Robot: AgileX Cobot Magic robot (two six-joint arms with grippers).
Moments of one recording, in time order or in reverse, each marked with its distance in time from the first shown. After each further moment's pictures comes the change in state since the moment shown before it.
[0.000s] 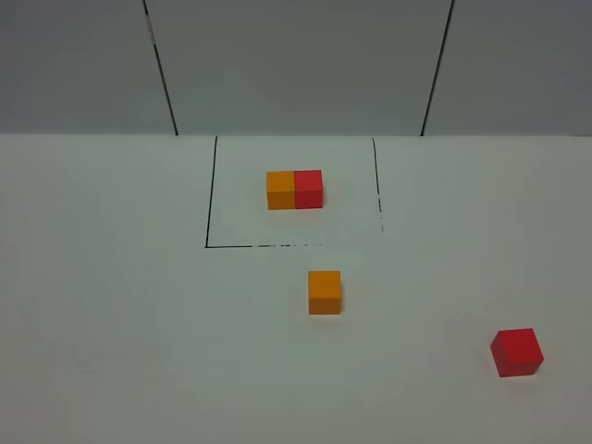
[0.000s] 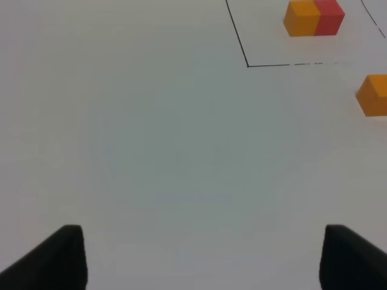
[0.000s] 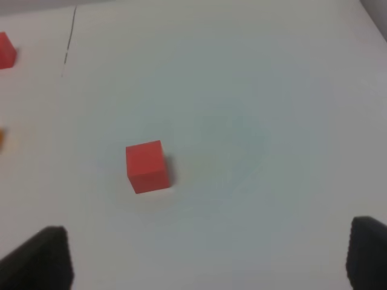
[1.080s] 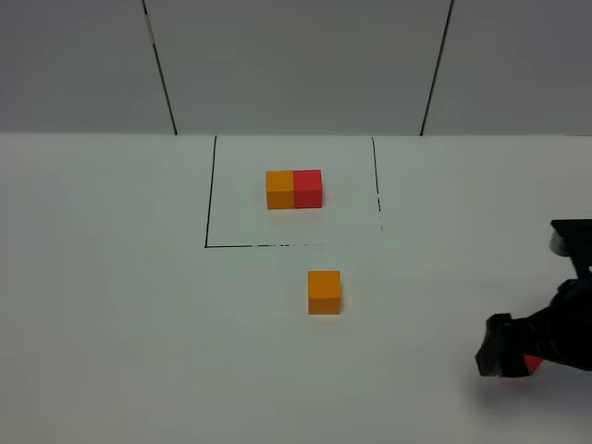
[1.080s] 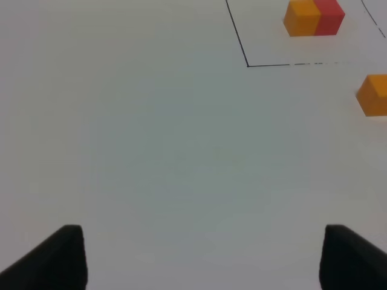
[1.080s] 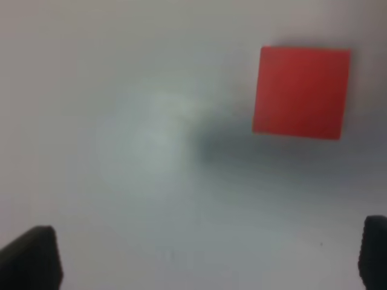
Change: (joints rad) left arm 0.000 0.000 0.000 0.000 0.001 0.000; right arm 0.155 1.446 -0.273 0.270 -0.317 -0.270
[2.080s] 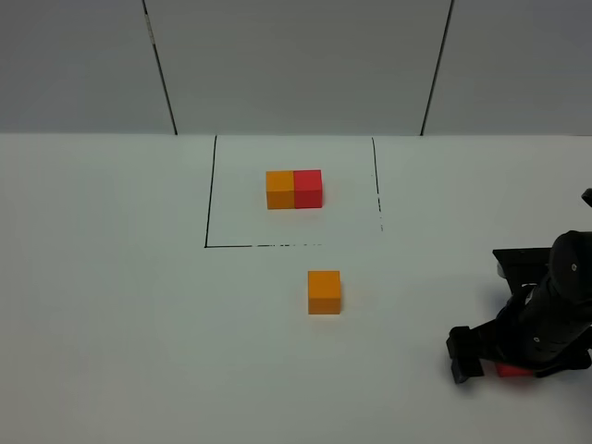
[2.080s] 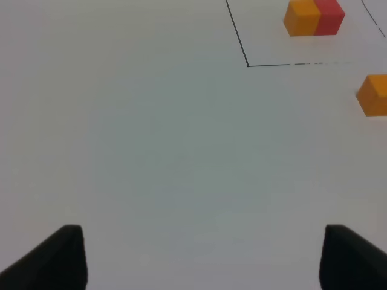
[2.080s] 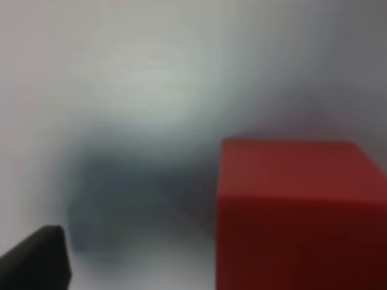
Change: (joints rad) left arm 0.000 0.000 0.000 0.000 0.000 0.000; right arm 0.042 0.386 -0.063 -0.096 -0.223 0.136
